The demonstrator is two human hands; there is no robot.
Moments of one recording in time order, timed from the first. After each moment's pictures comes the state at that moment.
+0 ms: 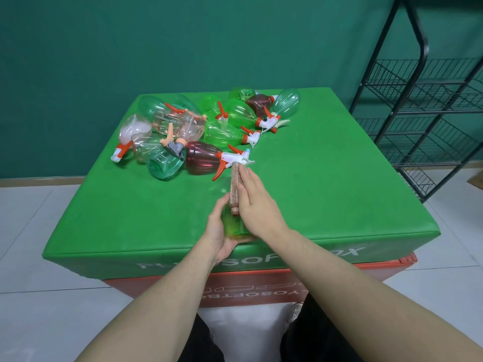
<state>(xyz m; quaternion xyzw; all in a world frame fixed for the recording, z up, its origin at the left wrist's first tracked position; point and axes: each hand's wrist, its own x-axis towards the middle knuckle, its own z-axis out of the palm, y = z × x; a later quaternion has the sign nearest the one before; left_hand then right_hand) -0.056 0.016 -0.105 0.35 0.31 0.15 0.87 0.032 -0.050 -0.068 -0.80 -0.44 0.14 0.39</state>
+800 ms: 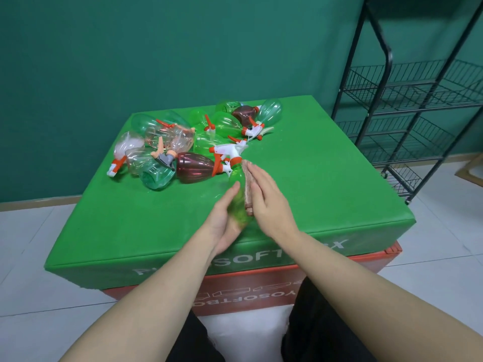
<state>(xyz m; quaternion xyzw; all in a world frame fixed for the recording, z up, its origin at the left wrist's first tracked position) -0.037 -0.010 -0.061 0.39 0.21 0.14 0.88 0.049 -0.100 -0.056 -0.73 -0.43 0.05 0.53</state>
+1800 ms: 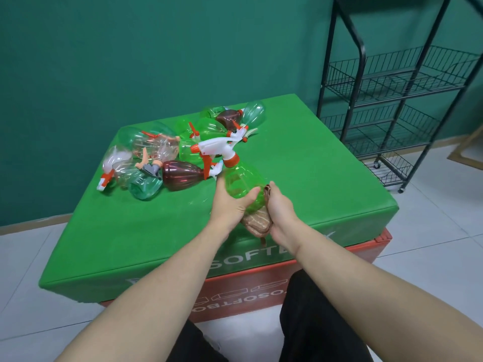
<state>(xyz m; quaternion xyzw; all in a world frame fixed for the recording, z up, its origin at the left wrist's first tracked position) 0.003 -0.039 -0.045 0.71 0.29 0.26 0.59 0.069 -0.128 -0.044 -0.55 0.04 0.38 0.75</state>
